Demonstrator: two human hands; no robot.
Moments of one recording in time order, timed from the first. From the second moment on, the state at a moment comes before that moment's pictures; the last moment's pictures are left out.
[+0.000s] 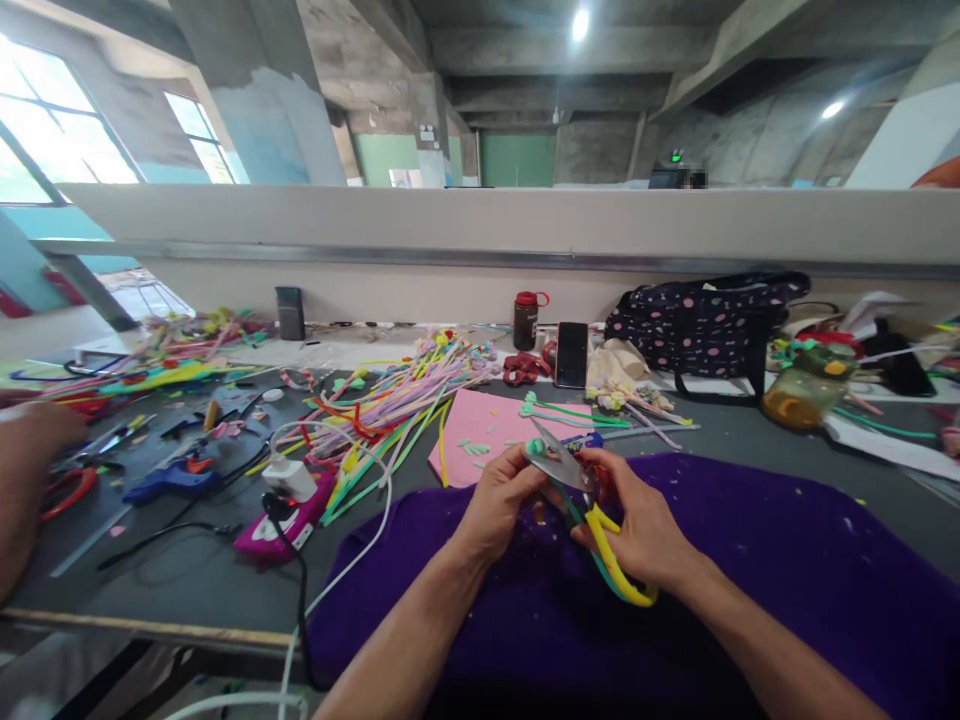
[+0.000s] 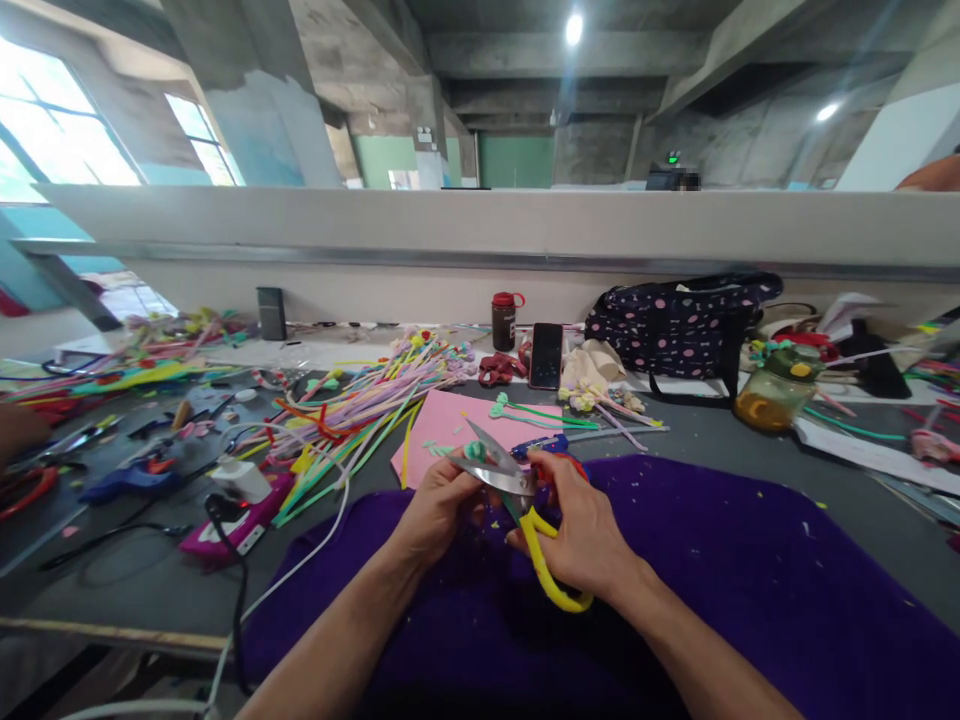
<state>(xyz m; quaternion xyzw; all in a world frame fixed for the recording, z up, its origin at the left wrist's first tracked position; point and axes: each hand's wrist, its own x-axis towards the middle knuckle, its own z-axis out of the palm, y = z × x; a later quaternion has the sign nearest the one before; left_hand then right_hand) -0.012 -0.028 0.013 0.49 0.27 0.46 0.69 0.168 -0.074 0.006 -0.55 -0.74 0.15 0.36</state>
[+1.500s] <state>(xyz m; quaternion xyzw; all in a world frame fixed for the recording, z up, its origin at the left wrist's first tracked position) -0.005 -0.028 0.002 0.54 0.34 0.47 0.61 0.165 -0.067 -0.014 -0.53 -0.74 0.11 0.41</state>
